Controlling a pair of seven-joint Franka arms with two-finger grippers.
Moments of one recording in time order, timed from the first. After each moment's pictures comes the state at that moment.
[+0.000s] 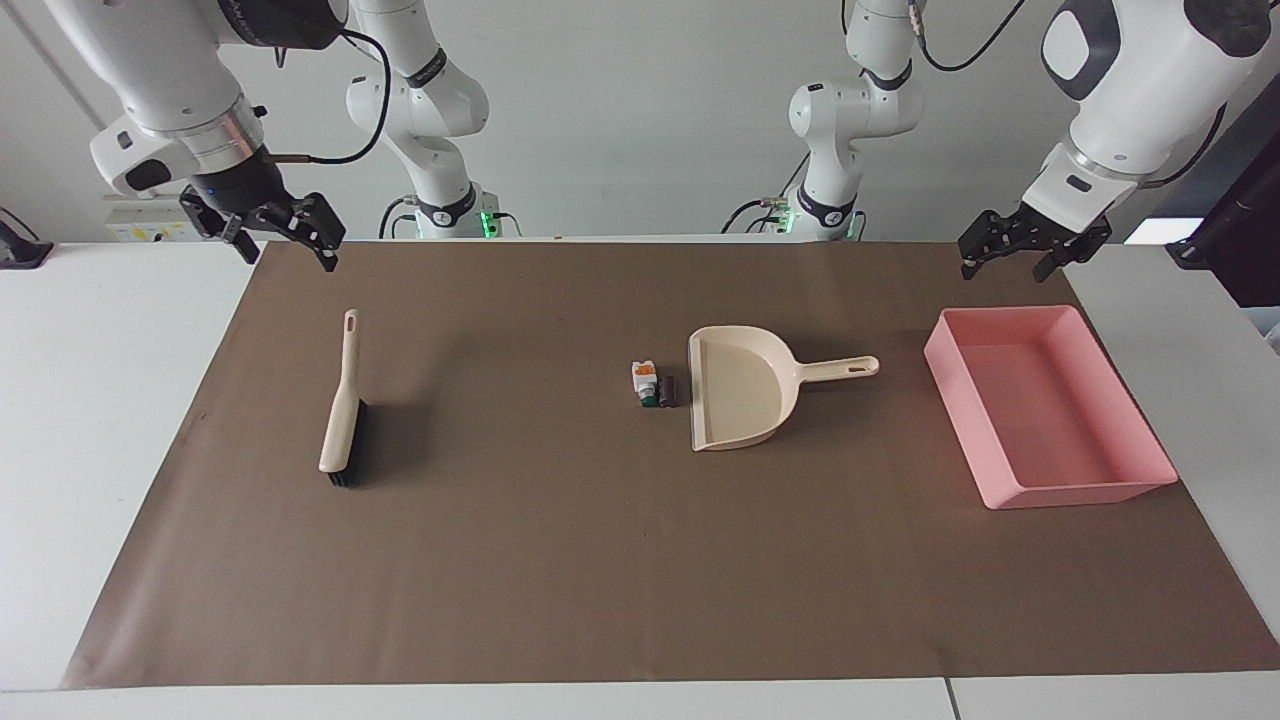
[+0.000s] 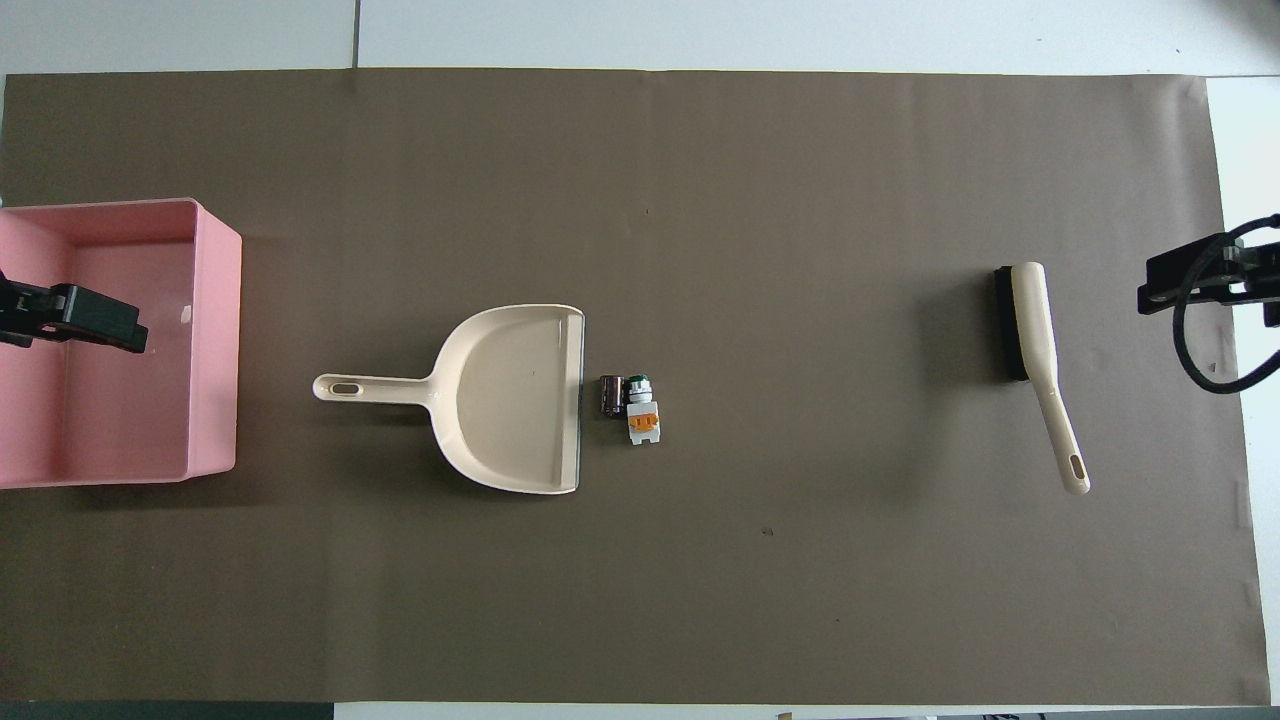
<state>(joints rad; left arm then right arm) 0.01 -0.03 -0.05 -1.64 0.01 1.52 0.10 -0.05 0.00 0.02 -1.53 -0.02 1.47 0.11</state>
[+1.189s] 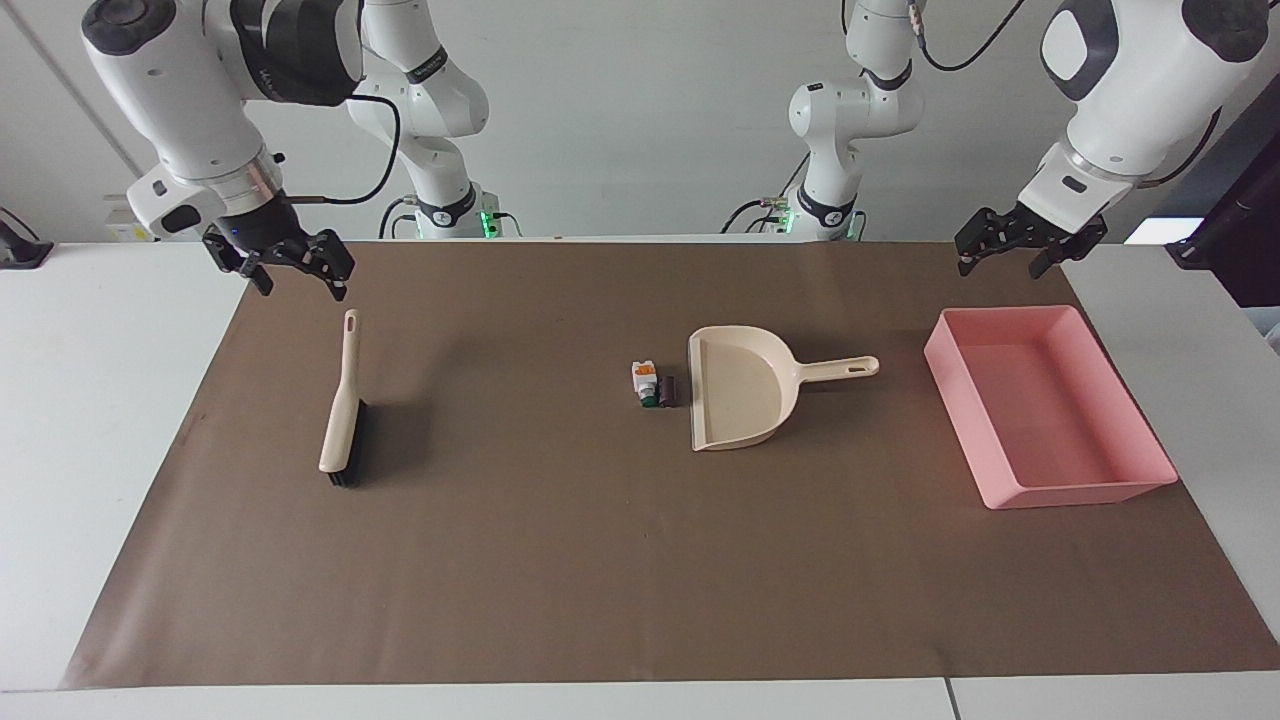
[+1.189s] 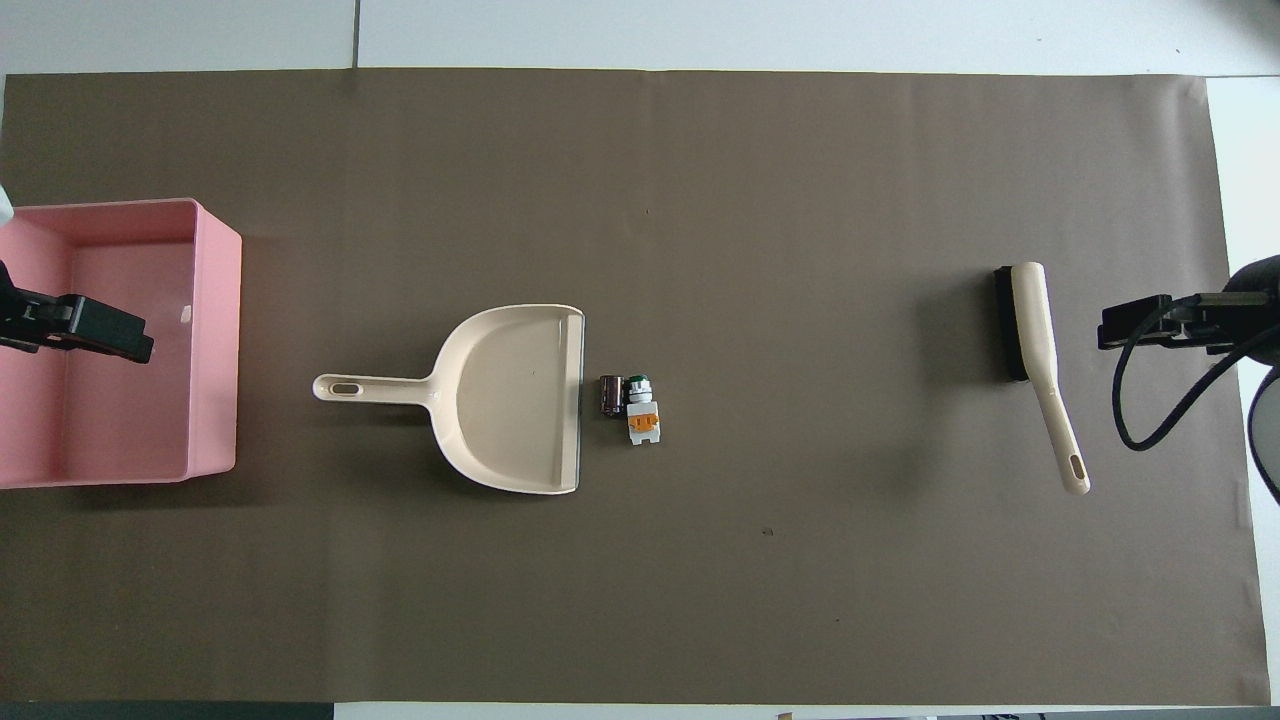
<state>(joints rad) 0.00 -0.03 -0.05 -1.64 0.01 1.50 0.17 -0.09 -0.14 0.01 -1.95 -0.02 1.80 -0.01</state>
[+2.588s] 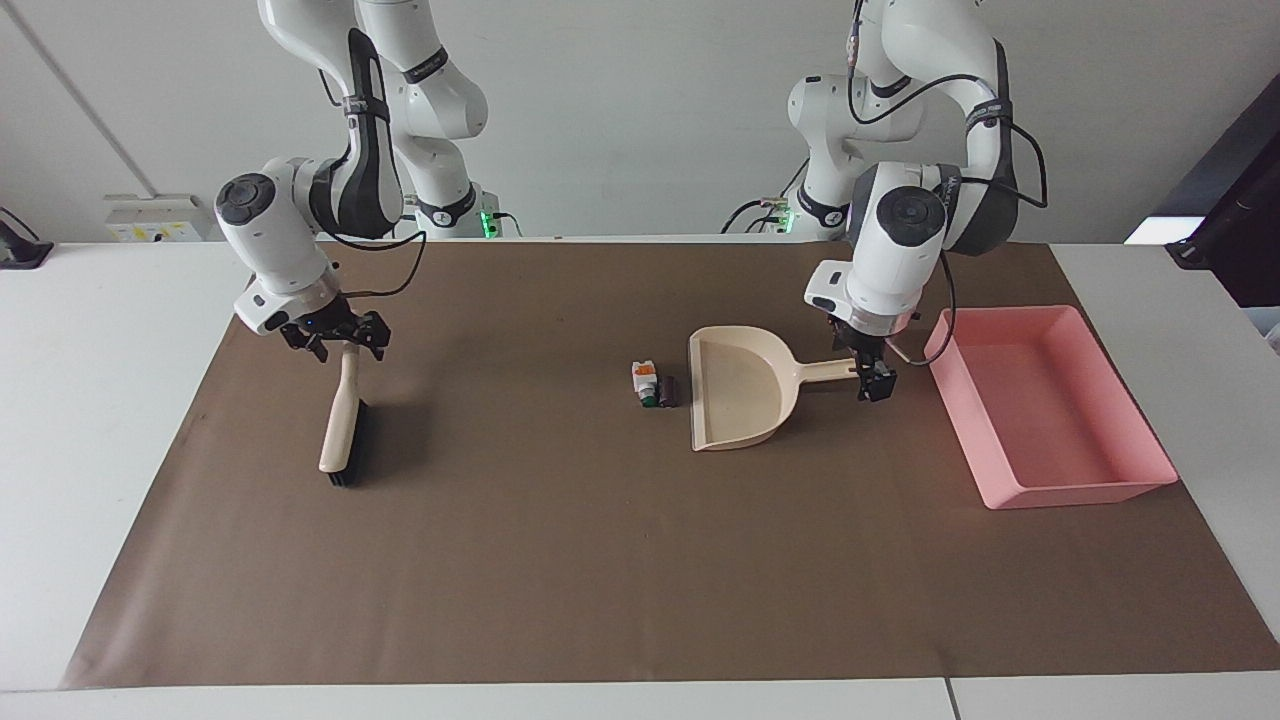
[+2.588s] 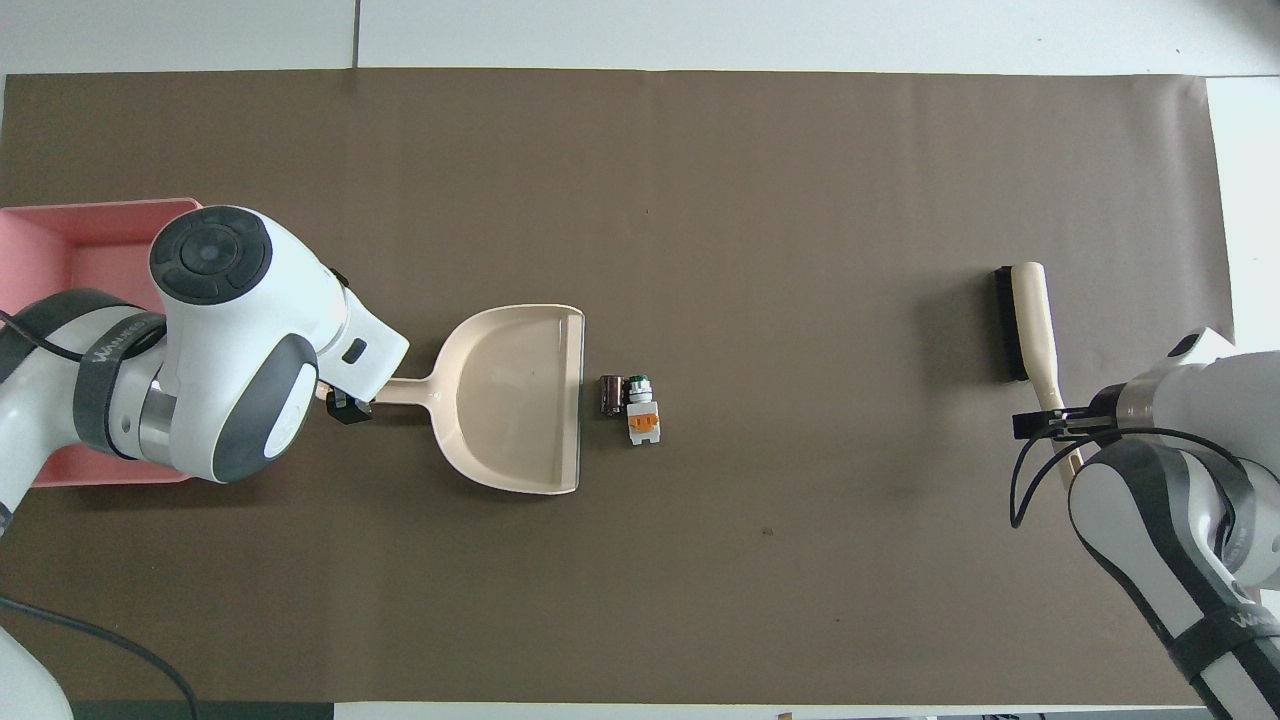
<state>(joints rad) -0.28 0.09 -0.06 -2.06 0.15 2.06 1.04 -0.18 -0.11 0.01 -2.46 0.00 2.33 -0.17</state>
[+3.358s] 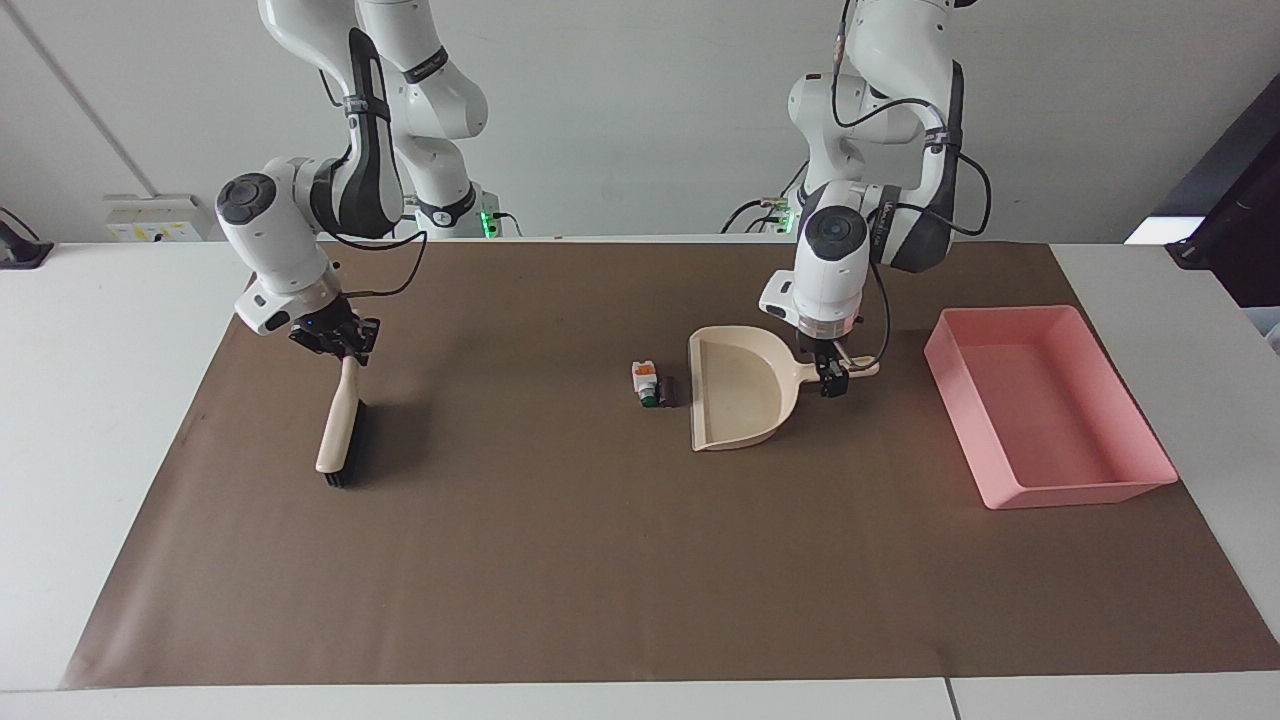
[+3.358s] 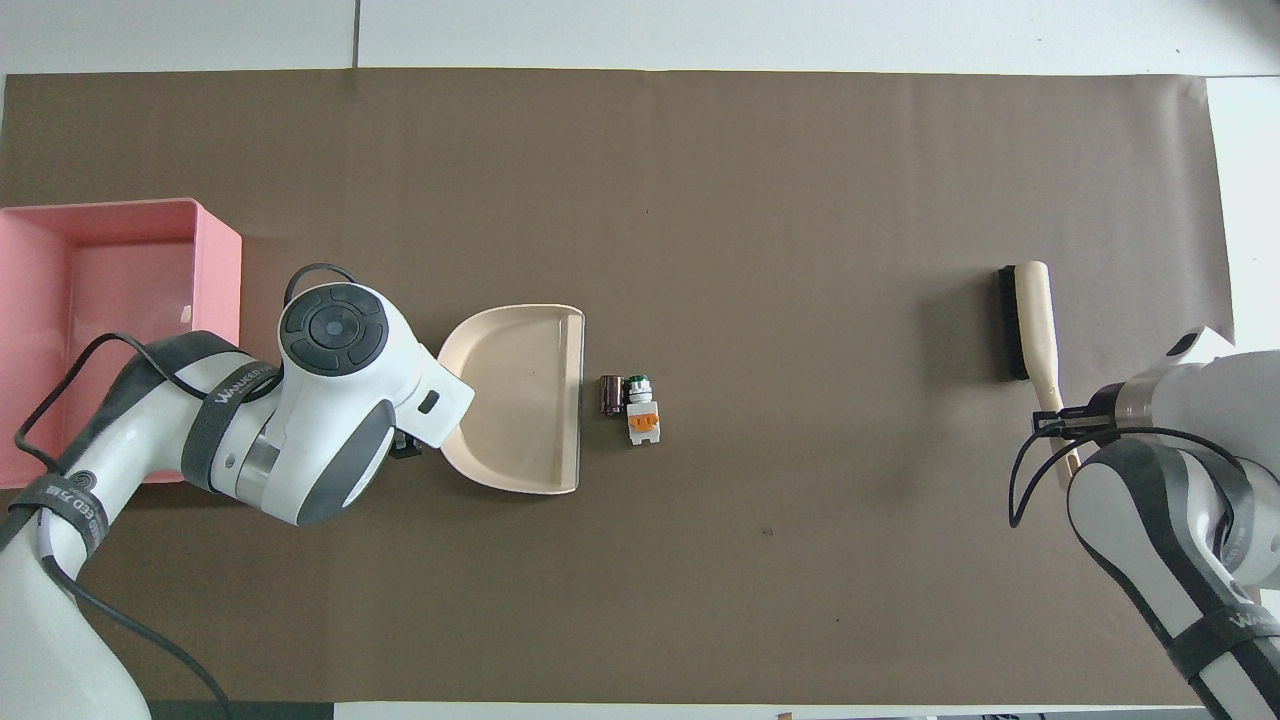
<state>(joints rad) -0.38 0.09 -0.06 -2.17 0.21 2.13 0.87 -0.18 -0.11 0.01 -2.46 0.00 2.33 -0.17</state>
